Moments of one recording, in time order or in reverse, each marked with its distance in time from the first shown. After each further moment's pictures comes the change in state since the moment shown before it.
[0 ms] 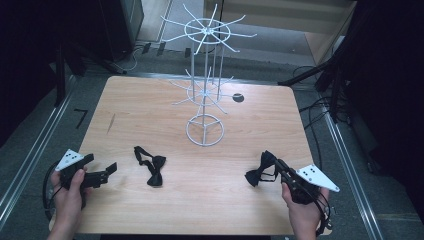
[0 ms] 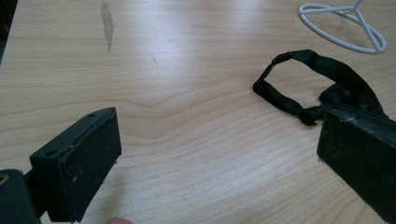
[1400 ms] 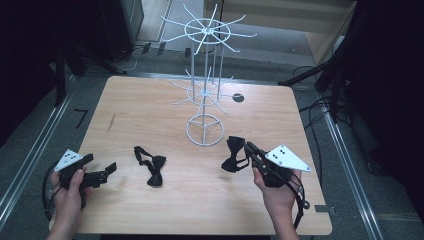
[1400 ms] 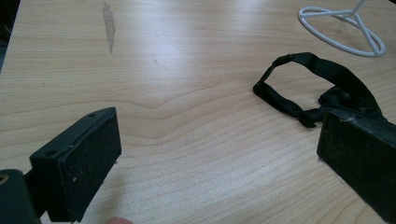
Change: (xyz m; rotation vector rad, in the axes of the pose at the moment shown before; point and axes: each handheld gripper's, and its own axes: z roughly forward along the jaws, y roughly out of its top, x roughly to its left) left arm 0.001 0.000 -0.001 -0.010 -0.003 -0.011; right arm 0.065 0.061 0.033 -0.081 0.162 -0.093
